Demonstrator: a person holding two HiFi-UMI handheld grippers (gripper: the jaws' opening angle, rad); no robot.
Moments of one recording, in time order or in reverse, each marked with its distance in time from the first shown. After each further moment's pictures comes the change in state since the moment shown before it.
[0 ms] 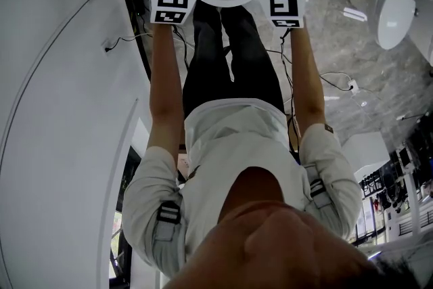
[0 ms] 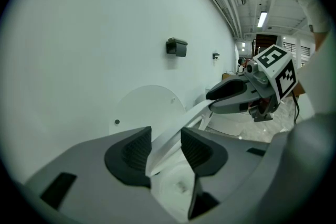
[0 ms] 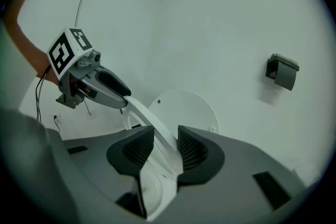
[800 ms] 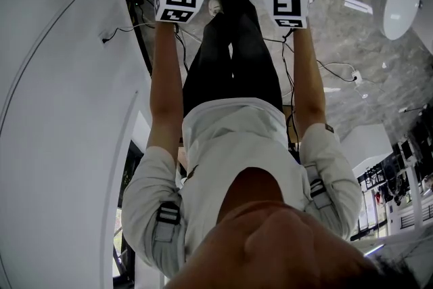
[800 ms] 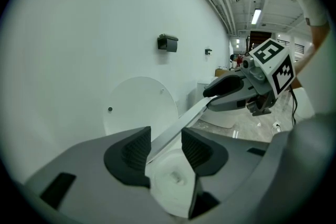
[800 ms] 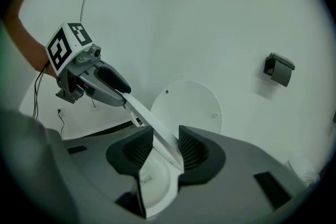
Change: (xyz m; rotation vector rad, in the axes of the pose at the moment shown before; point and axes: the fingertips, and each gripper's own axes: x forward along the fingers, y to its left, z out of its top) left arm -0.025 -0.036 -0.039 0.031 0.039 -0.049; right arm -0.029 0.039 -0.031 -0.008 0.071 -0.015
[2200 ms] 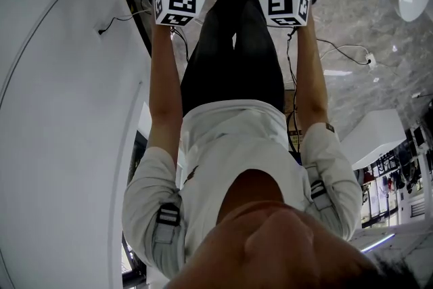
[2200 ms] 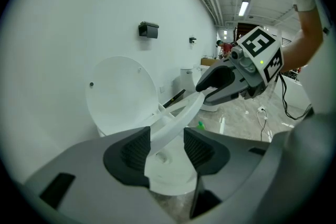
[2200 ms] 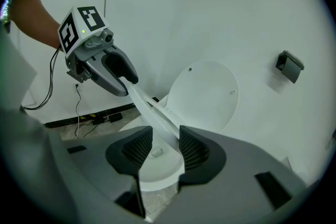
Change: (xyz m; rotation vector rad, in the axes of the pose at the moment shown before) left arm -0.033 -0.079 -0.112 0.073 0.097 -0.110; right arm -0.039 0.094 -0.102 -0.121 0.176 0.068
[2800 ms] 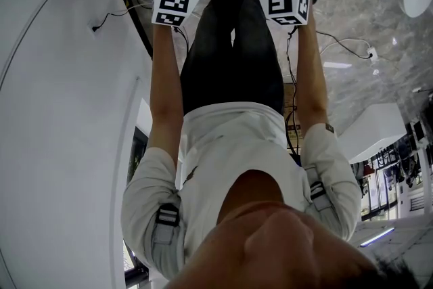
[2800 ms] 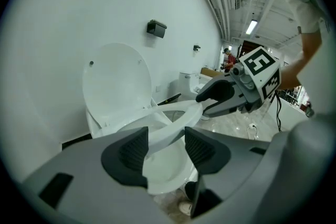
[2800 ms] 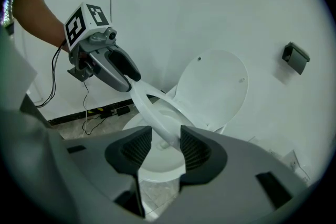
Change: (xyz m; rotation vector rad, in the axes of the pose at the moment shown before) left arm 0.003 -0.029 -0.032 -0.162 -0.056 -0.091; right arm 0.003 0.036 -0.040 -0.004 0.056 0.059
